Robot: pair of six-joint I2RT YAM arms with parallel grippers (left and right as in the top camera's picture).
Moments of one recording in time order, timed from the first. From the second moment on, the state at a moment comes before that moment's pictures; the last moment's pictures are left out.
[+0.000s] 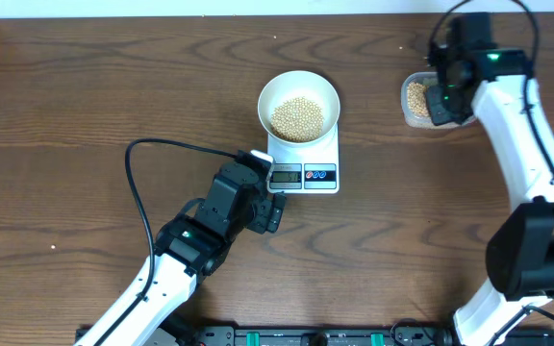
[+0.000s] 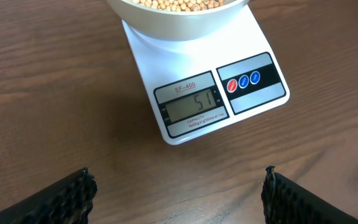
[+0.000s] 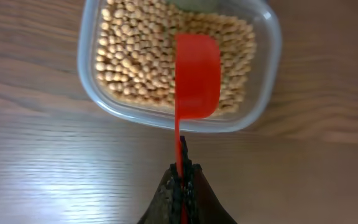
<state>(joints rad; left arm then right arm) -0.55 1.10 0.67 -0.40 -0.04 -0.15 0.09 1.87 1.66 -1.03 0.24 -0.18</state>
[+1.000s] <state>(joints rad) -0.55 1.10 0.67 -0.40 -0.04 -0.15 0.21 1.72 1.68 -0.74 -0.52 -0.19</state>
